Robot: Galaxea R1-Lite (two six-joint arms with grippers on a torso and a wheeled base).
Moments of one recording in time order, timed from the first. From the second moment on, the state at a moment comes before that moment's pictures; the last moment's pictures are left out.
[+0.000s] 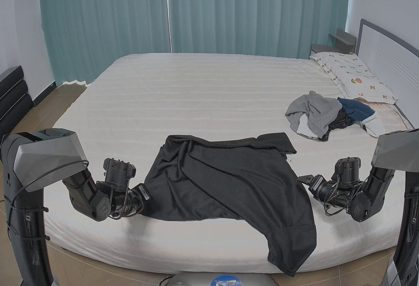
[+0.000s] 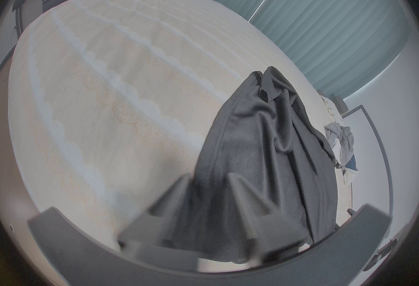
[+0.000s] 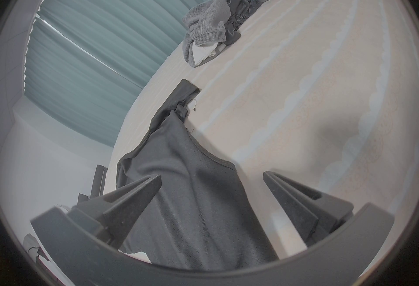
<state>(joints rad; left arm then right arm) -0.25 2.29 -0.76 -0.72 0.02 -0.80 0.14 2.30 -0.56 -1.15 0.08 0.84</state>
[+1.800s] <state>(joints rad) -0.04 2.00 -0.39 -0.60 0.02 -0.55 0.16 2.33 -0.59 -1.12 0.09 0.81</state>
